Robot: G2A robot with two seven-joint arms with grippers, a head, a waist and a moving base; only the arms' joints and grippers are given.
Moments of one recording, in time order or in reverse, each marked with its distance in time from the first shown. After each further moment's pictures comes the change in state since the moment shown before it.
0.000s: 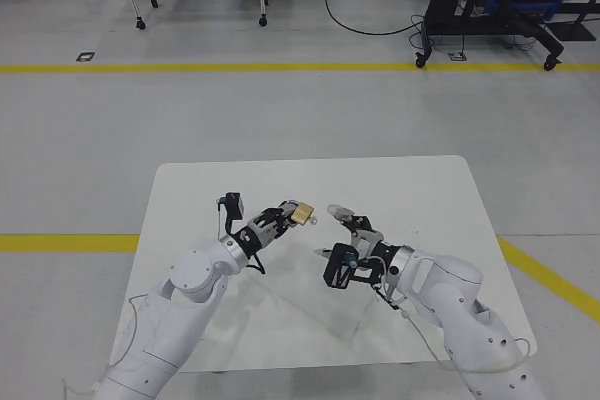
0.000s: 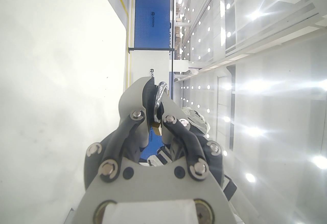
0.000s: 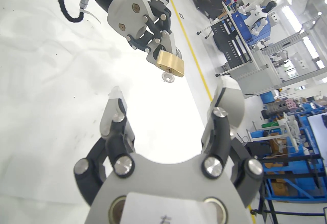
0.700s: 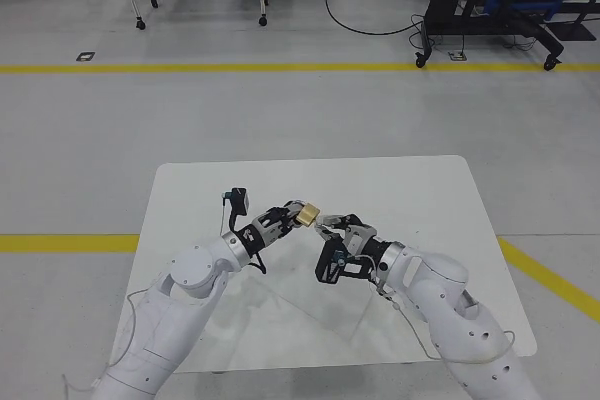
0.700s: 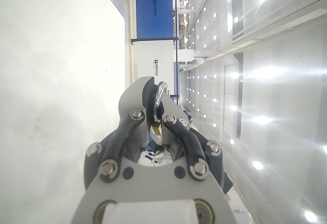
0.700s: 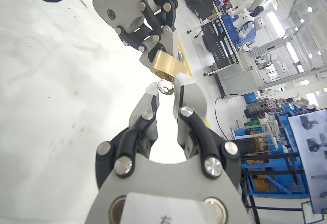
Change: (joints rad) left arm -0.015 -0.003 -0.003 -0.012 0.035 0.024 -0.050; right arm 0.049 -0.006 -0.063 0.054 -0.098 0.103 -0.029
